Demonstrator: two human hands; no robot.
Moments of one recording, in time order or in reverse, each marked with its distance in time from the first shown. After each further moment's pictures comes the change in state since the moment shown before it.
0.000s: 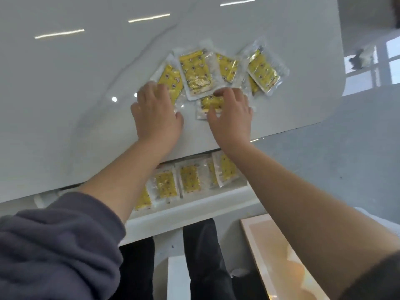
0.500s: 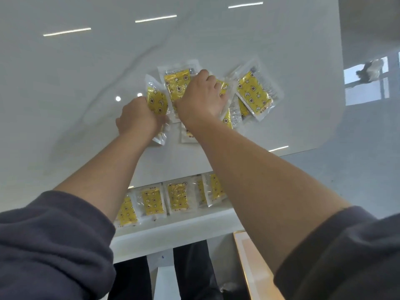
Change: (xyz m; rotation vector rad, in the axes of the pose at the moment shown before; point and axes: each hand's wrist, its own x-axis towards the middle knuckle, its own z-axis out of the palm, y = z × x) left_hand 0.069 0.014 0.004 -0.153 -0.224 -0.438; right_hand 0.100 -0.042 0.022 -0.220 -0.125 0.130
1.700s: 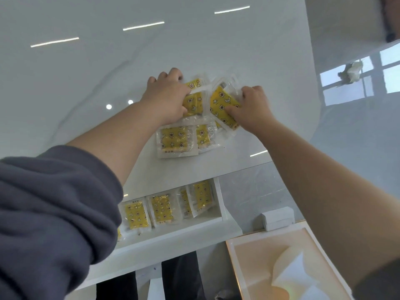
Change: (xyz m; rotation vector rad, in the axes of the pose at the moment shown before) left_hand 0.009 0.108 0.004 0.494 -0.067 0.776; right_hand 0.051 0.151 -0.073 0.110 -0.153 -0.048
